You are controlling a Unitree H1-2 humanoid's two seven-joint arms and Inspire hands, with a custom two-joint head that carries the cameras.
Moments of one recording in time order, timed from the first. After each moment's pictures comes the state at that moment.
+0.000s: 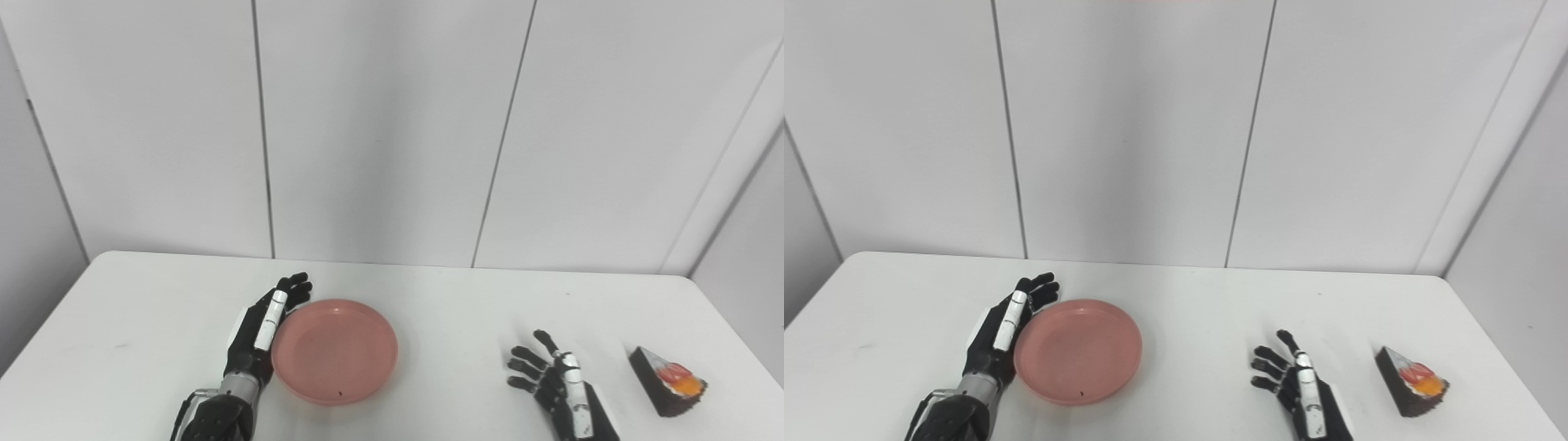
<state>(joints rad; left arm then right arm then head) -0.59 0.05 0.04 0.61 -0.16 -0.17 -0.09 -0.20 -0.12 -0.09 0.08 0.24 0.05 0.12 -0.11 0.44</state>
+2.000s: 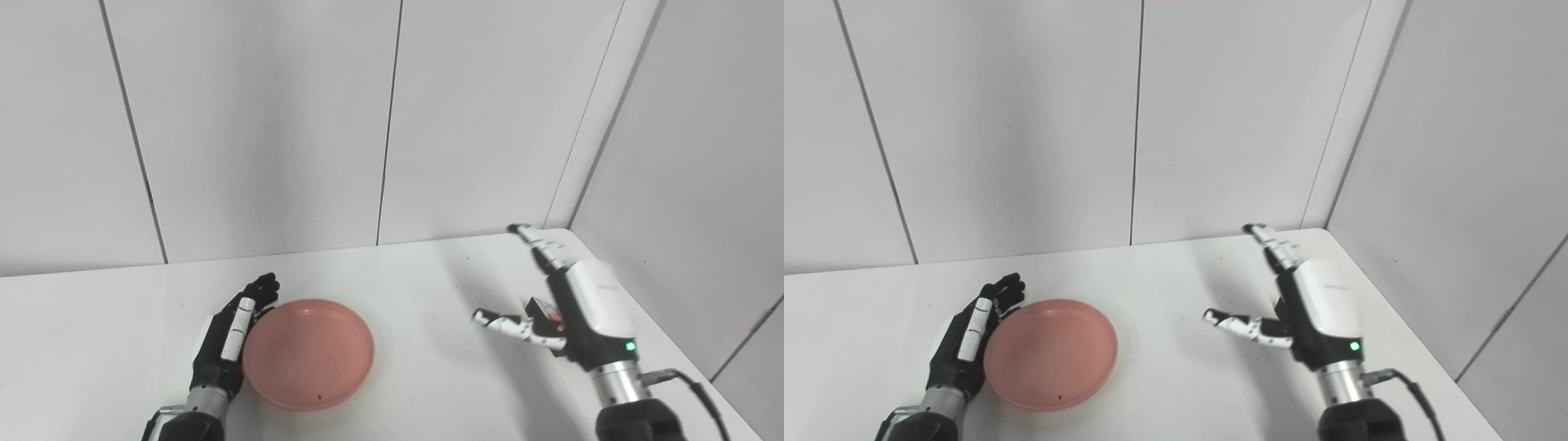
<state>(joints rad) -0.63 -0.05 0.01 0.70 -0.12 -0.23 -0.13 -0.17 -0.42 -0.15 -0.44 -0.81 0.16 0.05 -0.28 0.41</state>
